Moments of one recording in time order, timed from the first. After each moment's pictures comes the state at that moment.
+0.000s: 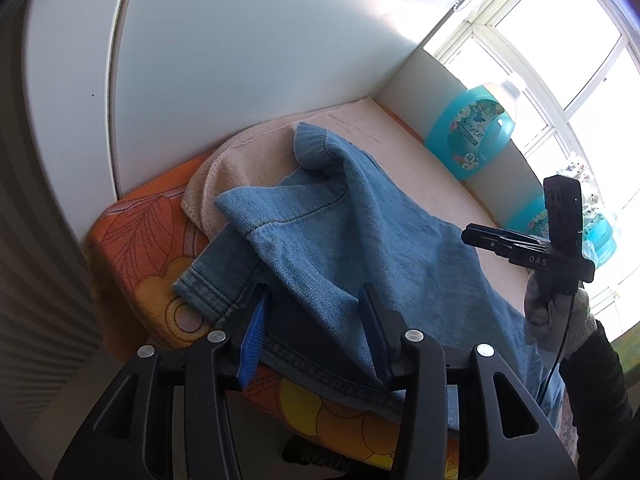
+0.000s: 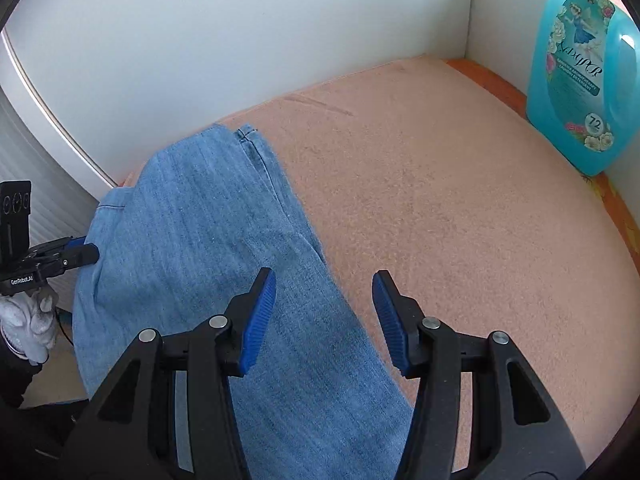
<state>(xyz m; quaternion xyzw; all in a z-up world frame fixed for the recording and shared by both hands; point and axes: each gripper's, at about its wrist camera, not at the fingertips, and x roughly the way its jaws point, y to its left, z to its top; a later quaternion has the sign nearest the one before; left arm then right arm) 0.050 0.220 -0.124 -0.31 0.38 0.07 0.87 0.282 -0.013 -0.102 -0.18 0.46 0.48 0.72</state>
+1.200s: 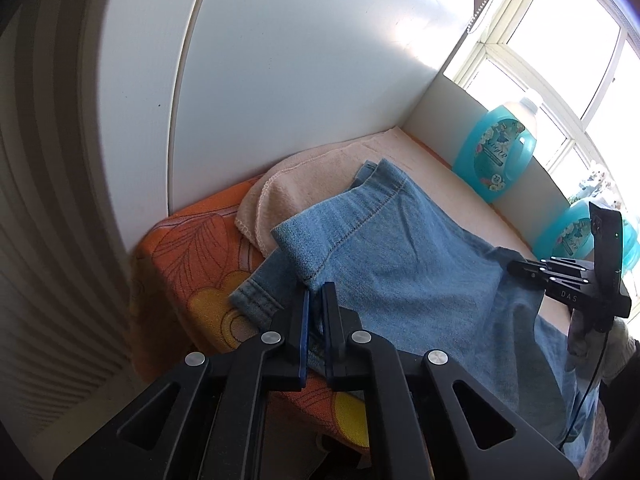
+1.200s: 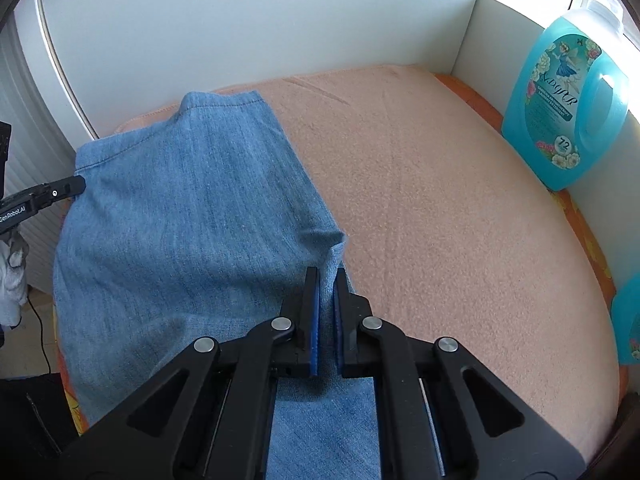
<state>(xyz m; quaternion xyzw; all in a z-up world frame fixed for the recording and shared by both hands) 0.032 0.223 -0.128 -0.27 0.32 0.14 0.89 0.237 -0.031 -0.080 -0.25 0.38 0.44 0.77</state>
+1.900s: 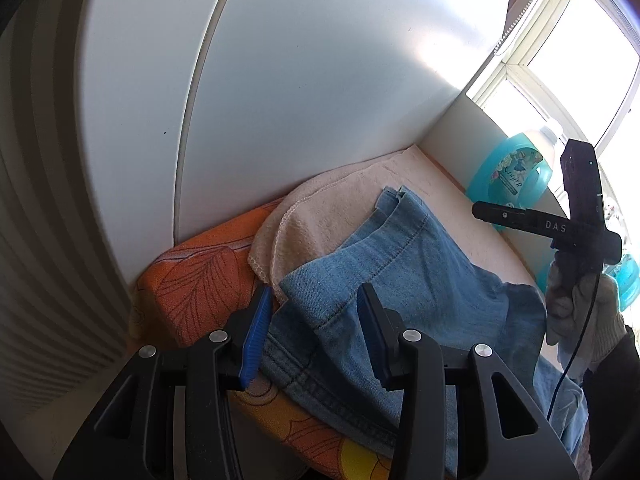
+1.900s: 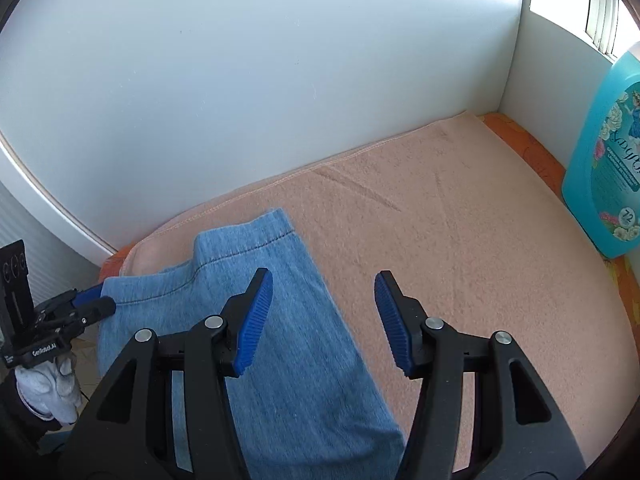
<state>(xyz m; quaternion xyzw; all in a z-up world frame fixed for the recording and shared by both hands) 0.052 0.246 -0.129 -0.31 0.32 0.16 0.88 0.306 0.095 -0.068 -0.17 0.44 0.48 0.74</state>
